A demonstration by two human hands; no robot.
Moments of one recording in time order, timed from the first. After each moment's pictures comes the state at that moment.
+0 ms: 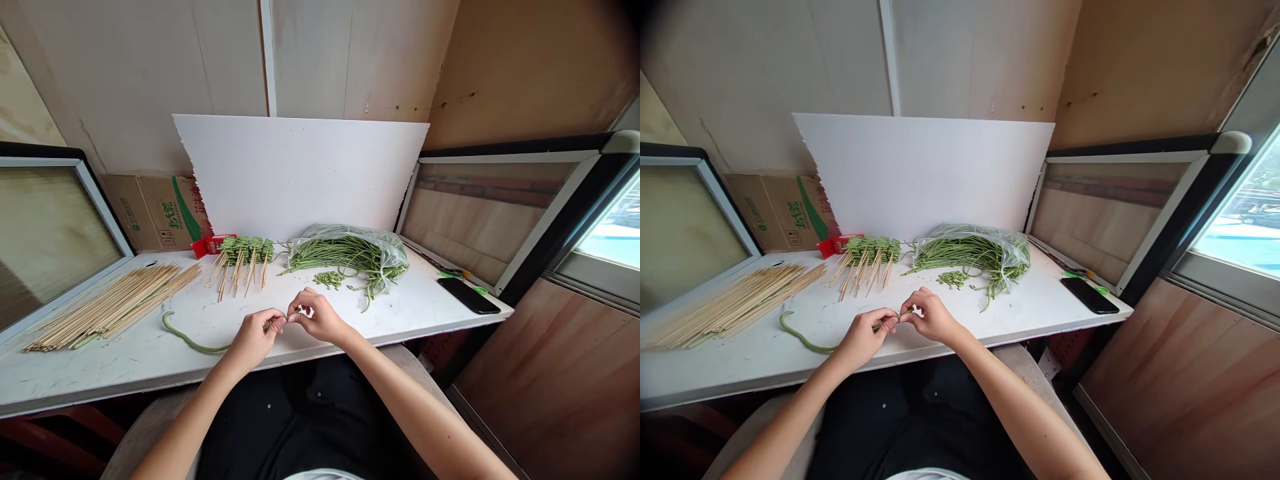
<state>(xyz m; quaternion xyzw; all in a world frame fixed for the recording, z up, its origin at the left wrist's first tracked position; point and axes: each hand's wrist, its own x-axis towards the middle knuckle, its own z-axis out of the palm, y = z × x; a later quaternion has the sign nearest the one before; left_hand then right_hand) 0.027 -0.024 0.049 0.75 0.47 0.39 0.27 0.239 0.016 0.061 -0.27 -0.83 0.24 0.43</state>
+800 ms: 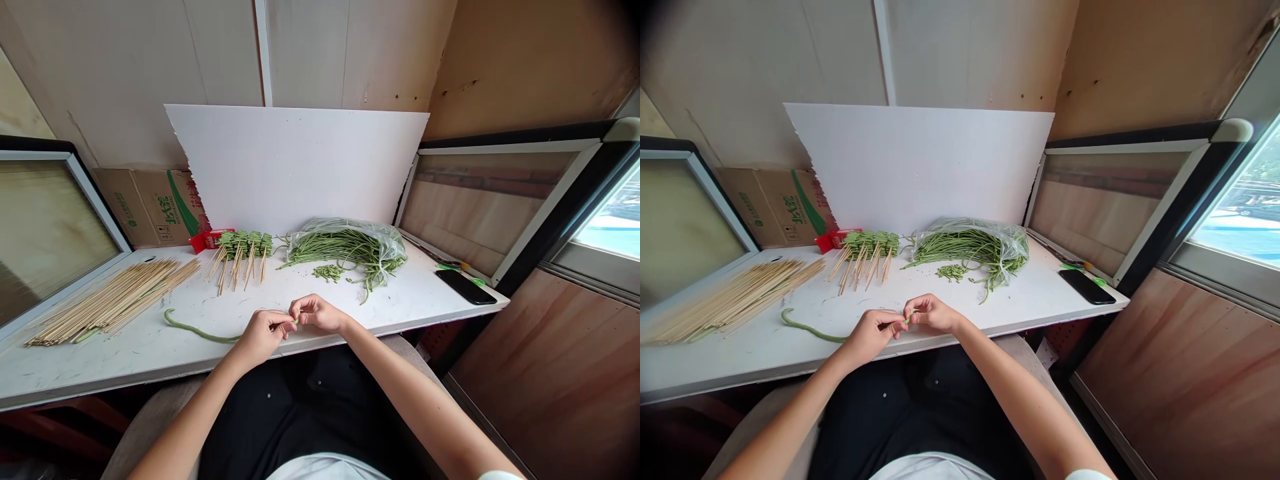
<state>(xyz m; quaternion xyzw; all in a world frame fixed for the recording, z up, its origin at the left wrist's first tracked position) 0.040 -0.031 0.049 0.78 0.39 0.38 0.30 0.242 0.036 0.026 -0.14 -0.67 0.65 0.33</state>
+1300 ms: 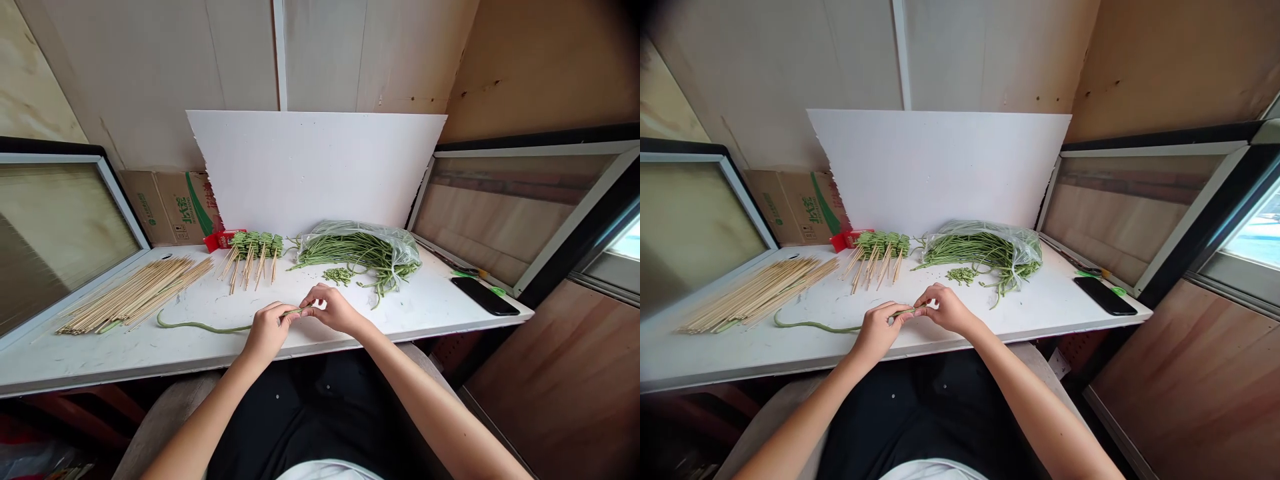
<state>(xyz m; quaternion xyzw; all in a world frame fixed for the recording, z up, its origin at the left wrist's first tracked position) 0.037 -0.021 0.035 0.75 0.45 0.47 0.11 0.250 0.029 0.058 -0.27 -0.85 0.25 0.39</state>
